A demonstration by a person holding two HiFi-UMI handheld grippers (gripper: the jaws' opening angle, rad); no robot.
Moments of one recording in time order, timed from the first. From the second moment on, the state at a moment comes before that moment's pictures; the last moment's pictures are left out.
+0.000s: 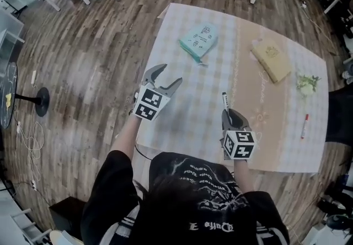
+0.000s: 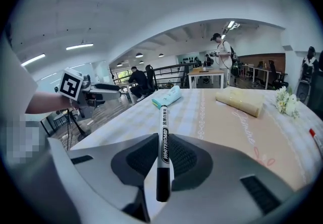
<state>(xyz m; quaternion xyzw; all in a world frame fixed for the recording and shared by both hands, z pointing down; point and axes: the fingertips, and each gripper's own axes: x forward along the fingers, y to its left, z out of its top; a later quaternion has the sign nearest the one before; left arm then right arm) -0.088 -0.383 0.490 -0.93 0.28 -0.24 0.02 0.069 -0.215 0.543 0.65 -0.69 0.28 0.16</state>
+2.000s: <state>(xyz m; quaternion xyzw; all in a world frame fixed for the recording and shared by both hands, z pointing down) 0.023 -0.567 0.635 -0.85 0.05 -0.50 0.17 0.067 -0.274 0.594 0.64 -0.66 0.33 0.21</state>
